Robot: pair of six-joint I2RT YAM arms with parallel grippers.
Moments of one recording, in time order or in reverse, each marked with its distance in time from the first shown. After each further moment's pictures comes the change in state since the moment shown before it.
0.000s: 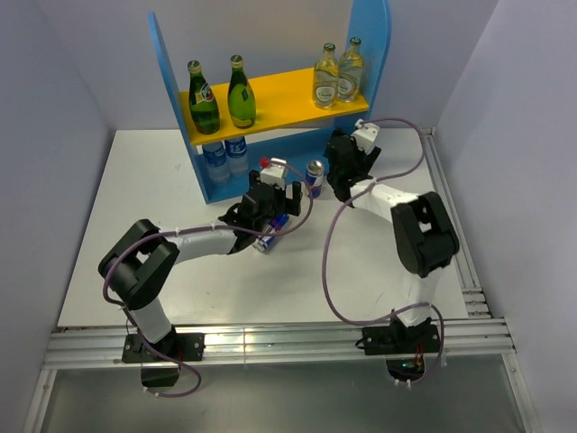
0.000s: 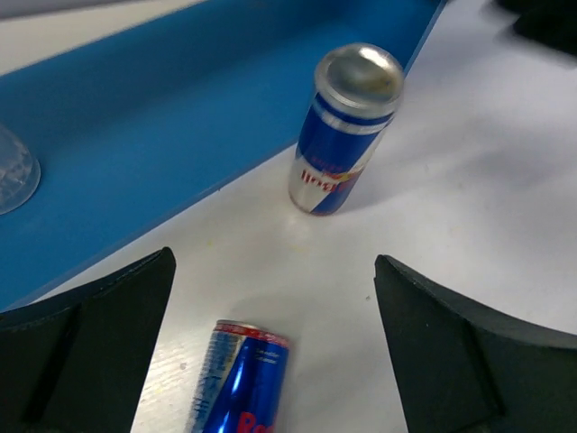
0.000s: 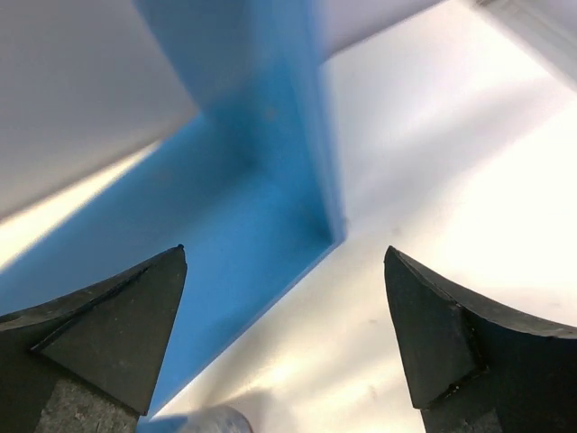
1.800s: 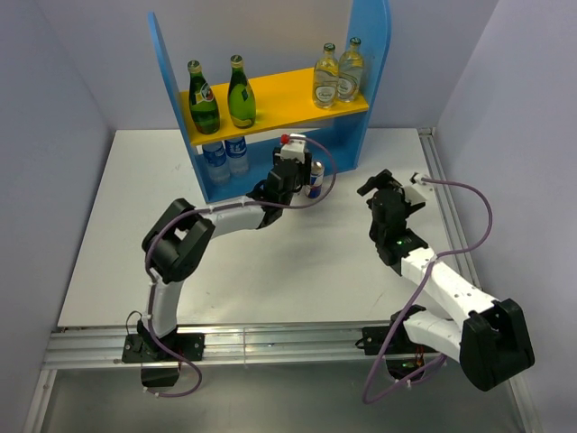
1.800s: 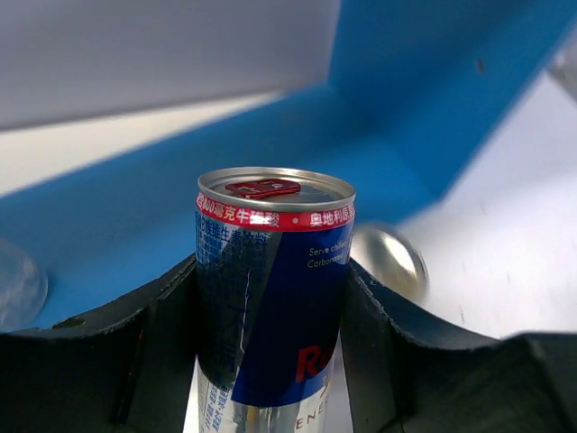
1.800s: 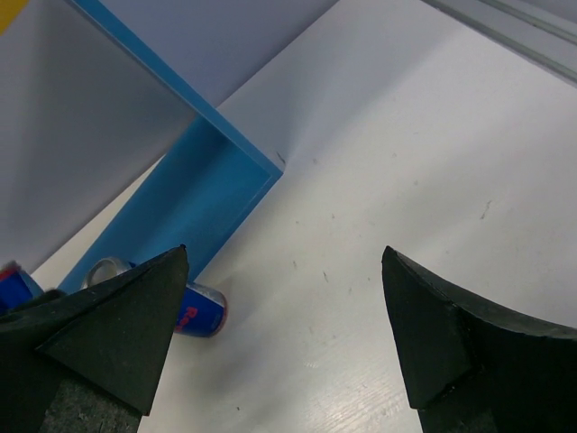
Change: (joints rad) left arm 0.023 0.307 0.416 -0.050 -0.130 0.077; right arm -0.026 -0.837 -0.640 -0.133 -0.053 0.275
